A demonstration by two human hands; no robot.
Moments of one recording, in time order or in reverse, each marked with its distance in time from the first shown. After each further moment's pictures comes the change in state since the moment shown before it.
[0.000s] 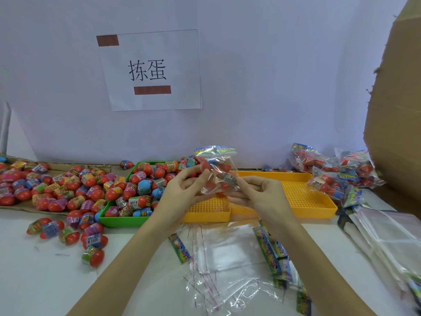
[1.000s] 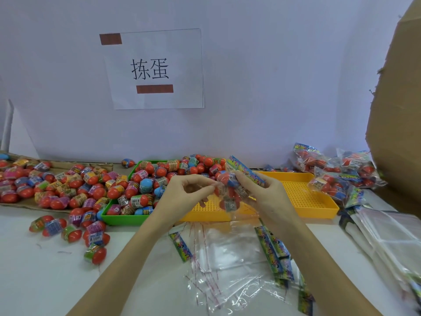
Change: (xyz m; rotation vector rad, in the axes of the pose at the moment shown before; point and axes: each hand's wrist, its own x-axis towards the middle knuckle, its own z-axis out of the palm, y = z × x) left_hand -0.002 0.003 -0.015 0.499 -0.084 0.212; right_hand 0.001 -0.005 0.003 0.061 -0.012 -0.002
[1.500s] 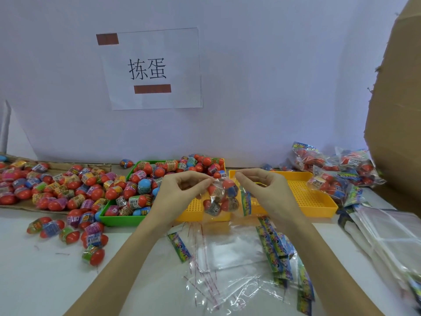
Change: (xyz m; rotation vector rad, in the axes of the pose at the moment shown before) left_hand 0.001 -0.002 0.000 -0.080 0.095 0.014; right_hand 0.002 -0.003 -0.016 -0.326 0.047 -0.144
